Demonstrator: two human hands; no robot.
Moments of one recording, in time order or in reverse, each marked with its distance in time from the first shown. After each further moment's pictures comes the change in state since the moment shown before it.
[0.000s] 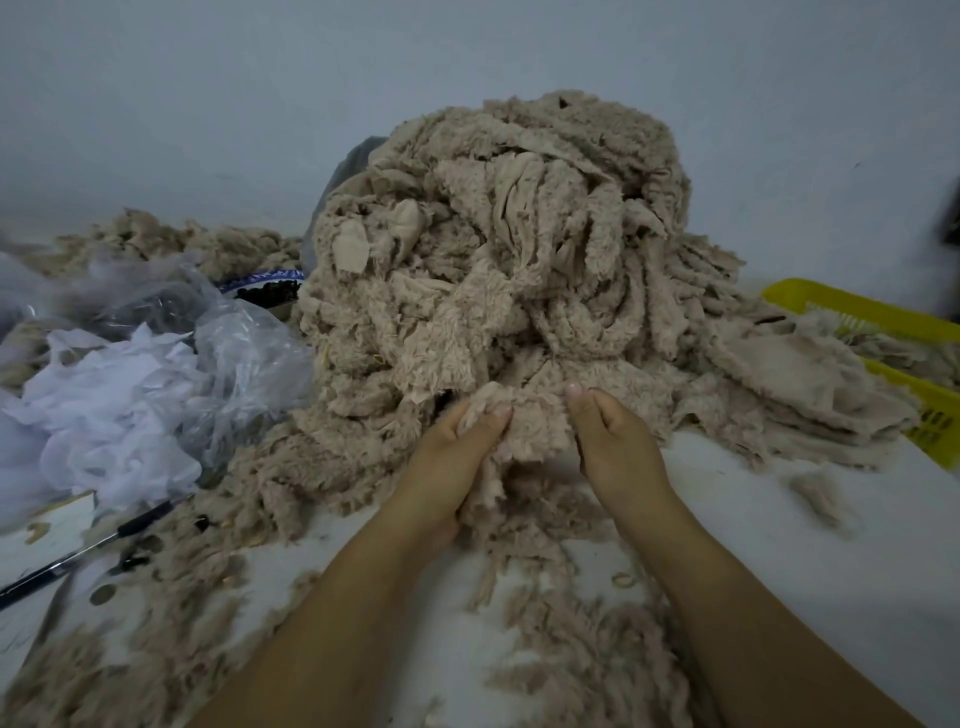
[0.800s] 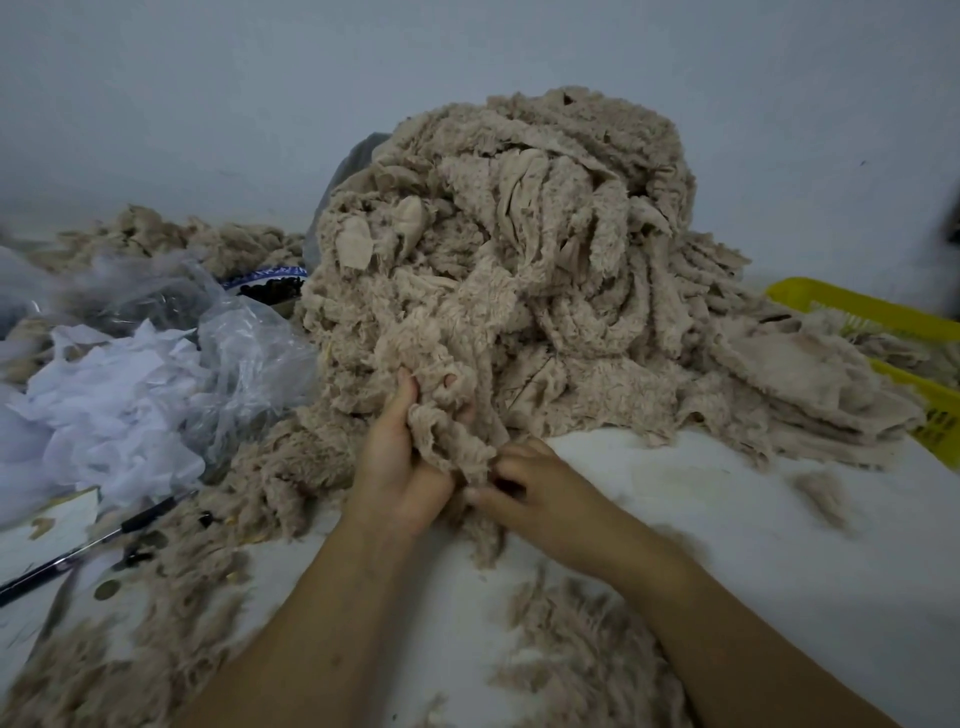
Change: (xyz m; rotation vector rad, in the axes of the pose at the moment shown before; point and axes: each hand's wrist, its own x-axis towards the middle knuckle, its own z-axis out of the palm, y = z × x) left_hand 0.014 0.011 -0.020 -0.729 0.084 0.084; right_hand -0.018 0.003 0.030 -0.331 -0.577 -0.282
